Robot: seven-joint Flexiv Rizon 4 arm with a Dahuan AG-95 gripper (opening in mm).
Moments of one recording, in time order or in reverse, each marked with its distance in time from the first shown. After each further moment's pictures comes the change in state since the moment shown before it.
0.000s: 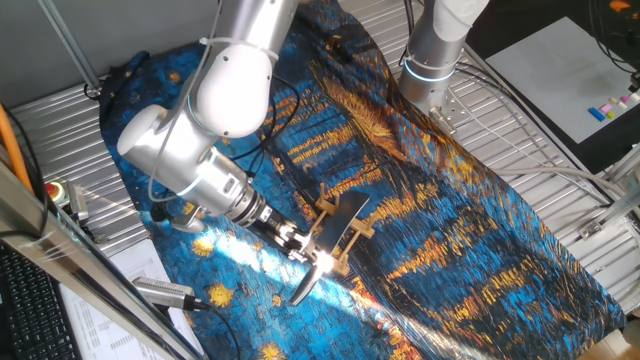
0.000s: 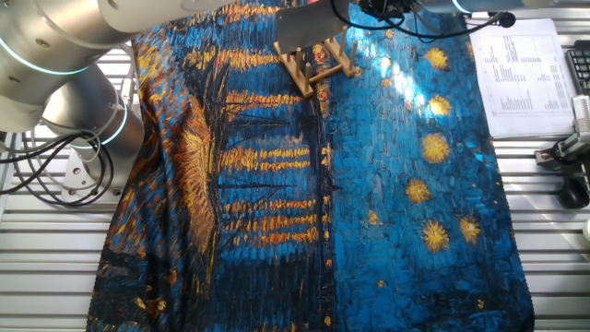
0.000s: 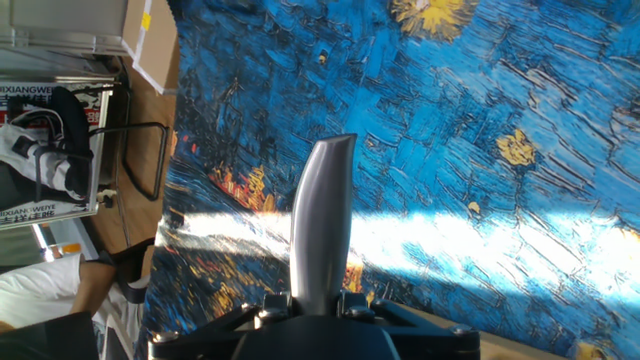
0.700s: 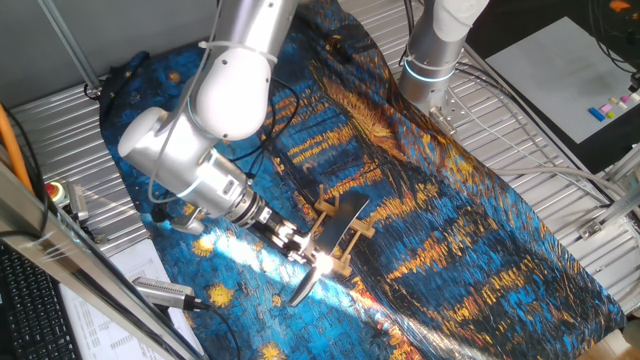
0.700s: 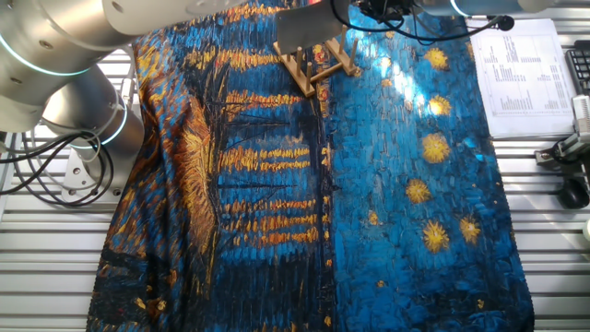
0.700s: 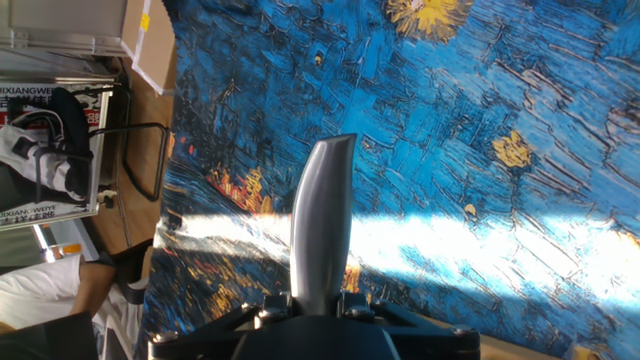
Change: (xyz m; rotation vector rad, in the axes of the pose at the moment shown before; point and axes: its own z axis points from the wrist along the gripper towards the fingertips) arm -0.003 -0.004 0.000 -0.002 0.000 -0.002
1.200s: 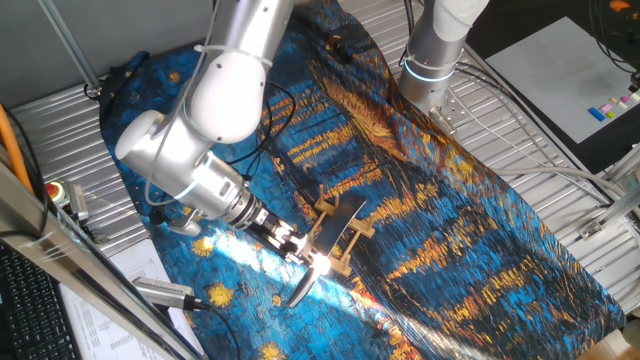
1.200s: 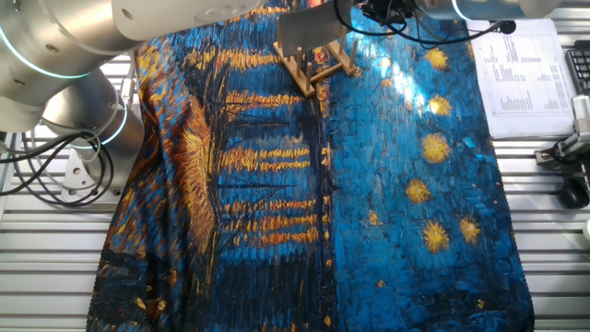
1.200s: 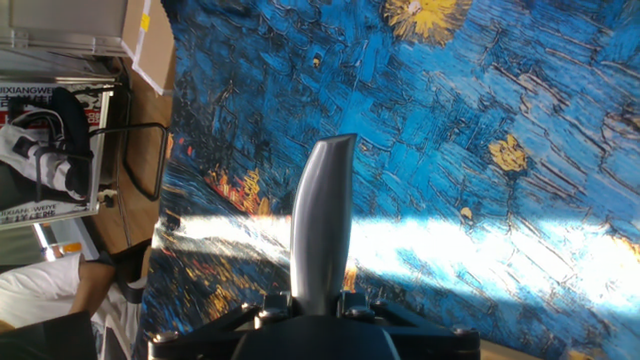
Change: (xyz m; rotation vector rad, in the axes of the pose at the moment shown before) arm 0.001 -0.006 -0.003 -0.021 -0.001 -0.002
